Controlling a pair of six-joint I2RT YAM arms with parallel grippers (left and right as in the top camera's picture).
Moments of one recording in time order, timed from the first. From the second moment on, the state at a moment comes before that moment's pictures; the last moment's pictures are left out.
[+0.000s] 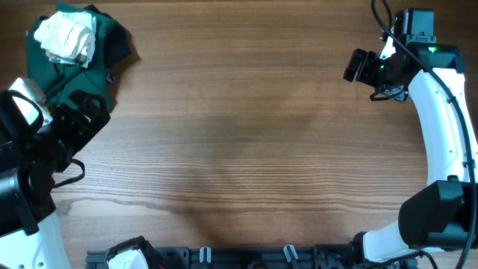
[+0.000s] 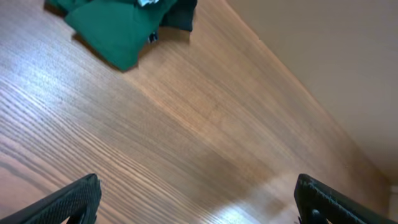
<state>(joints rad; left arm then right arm) 0.35 1.06 1.48 -1.25 0.26 -0.48 -0.07 1.70 1.55 -1.03 -0.06 0.29</state>
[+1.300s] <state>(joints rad) 0.00 0.03 0.03 -0.10 0.23 -0.47 -0.07 1.70 1.55 -1.03 -0.06 0.29</state>
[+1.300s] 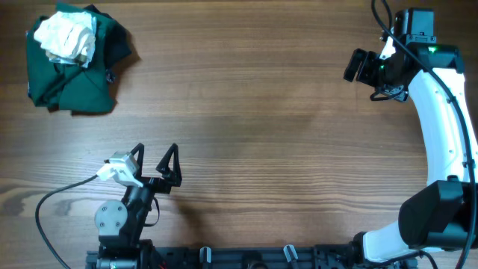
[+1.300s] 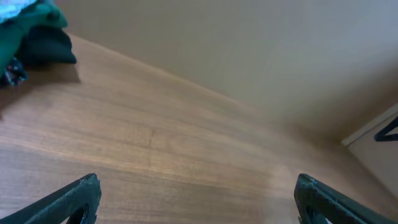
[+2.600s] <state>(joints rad) 0.00 0.01 0.03 -0.10 0.14 -0.47 -0.07 1.68 1.54 -0.99 -0.04 0.29</state>
